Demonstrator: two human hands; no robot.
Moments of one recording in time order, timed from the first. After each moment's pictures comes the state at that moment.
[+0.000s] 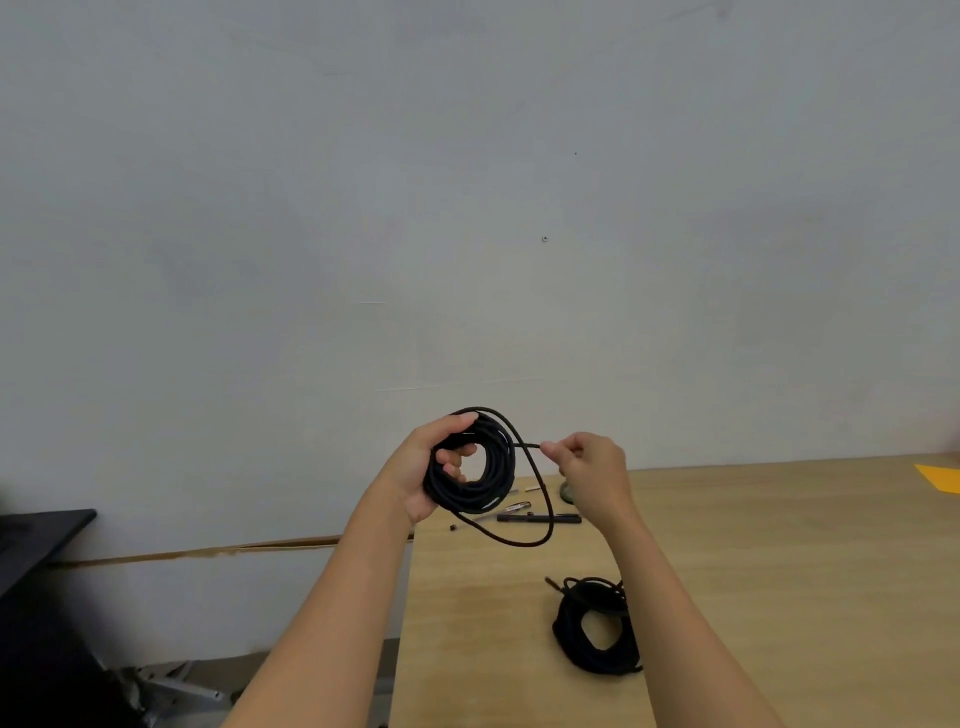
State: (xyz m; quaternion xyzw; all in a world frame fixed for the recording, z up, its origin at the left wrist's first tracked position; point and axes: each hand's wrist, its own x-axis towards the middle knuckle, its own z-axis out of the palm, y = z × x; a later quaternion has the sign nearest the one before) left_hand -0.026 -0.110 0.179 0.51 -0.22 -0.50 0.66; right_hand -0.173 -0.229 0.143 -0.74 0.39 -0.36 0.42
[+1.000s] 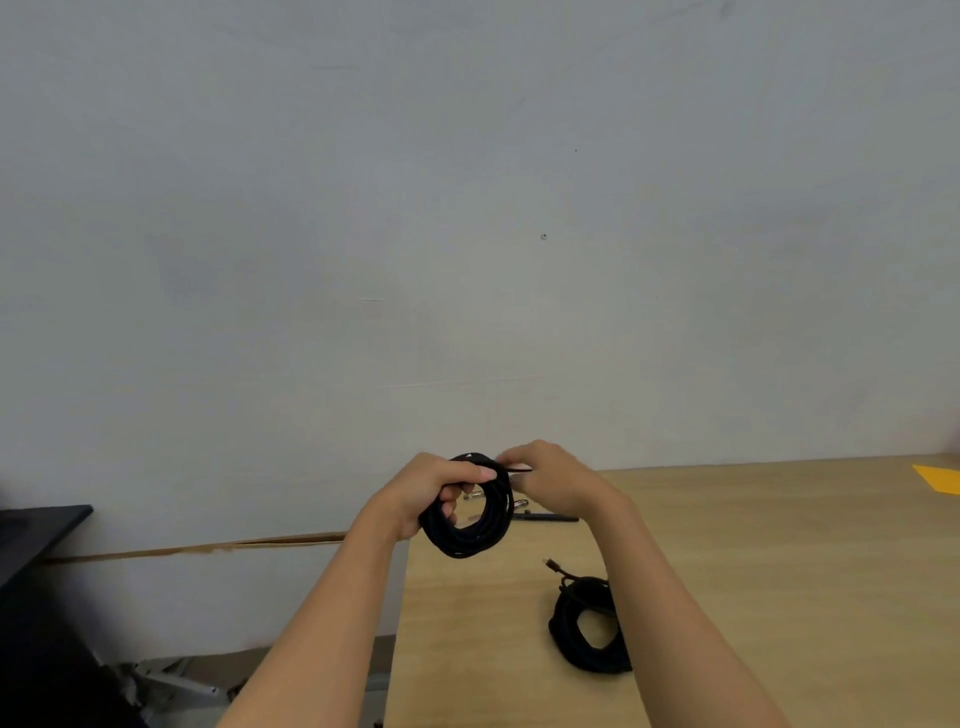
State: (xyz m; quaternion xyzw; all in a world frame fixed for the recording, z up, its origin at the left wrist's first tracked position) left_hand -0.026 -0.107 0.159 0.66 -0.31 -0.45 0.51; right_hand -0.160 -0.221 0.162 -0.91 0.24 -0.08 0.34
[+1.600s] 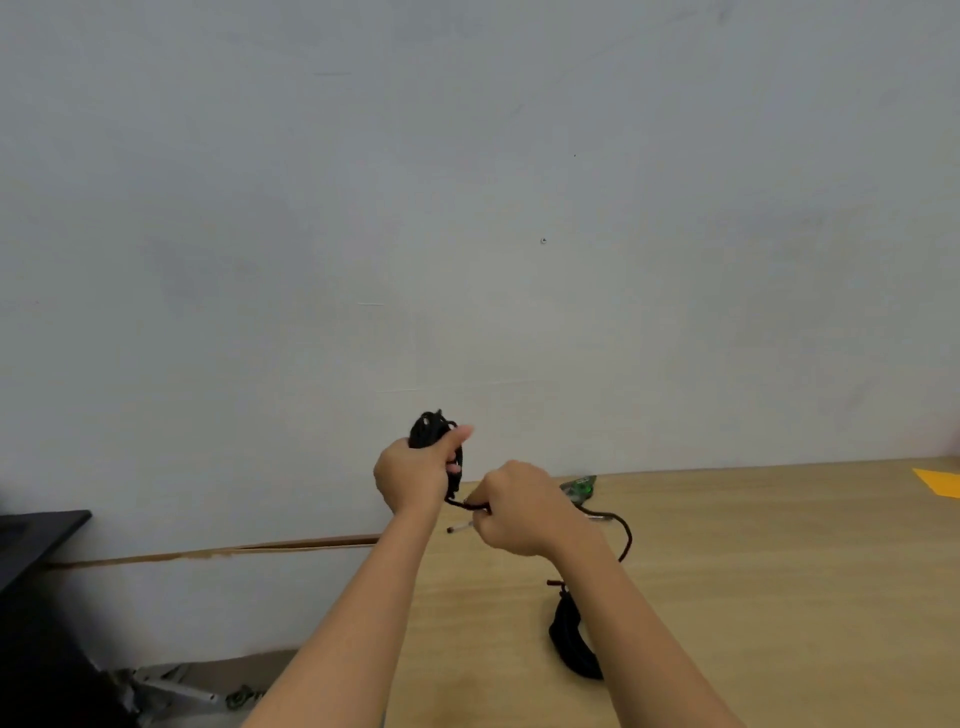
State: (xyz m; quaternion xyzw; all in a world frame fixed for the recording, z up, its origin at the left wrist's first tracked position) left_hand -0.040 -0.129 0.159 0.75 -0.14 -0.09 0.64; right_hand -0.149 -0.177 0.162 -0.97 0.18 -0.11 0.10
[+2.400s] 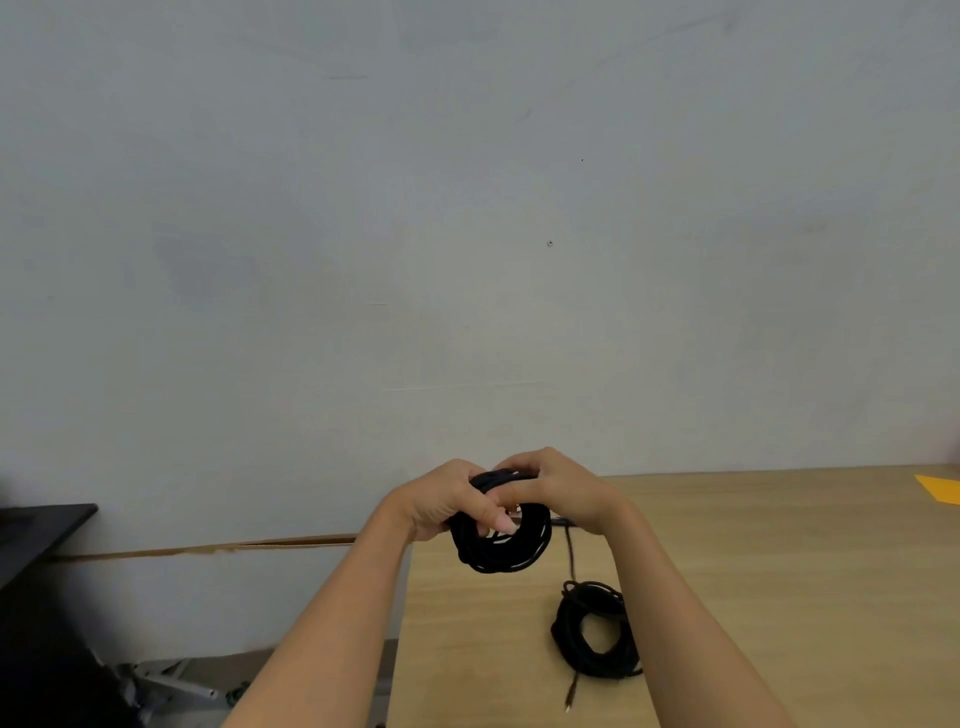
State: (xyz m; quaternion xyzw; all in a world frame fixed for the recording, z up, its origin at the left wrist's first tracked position) left_hand -0.031 -0.108 0.163 0.59 -0.50 -0.49 0.40; right_hand -0.168 -0.210 0.166 -0.82 0.20 -0.11 0.53
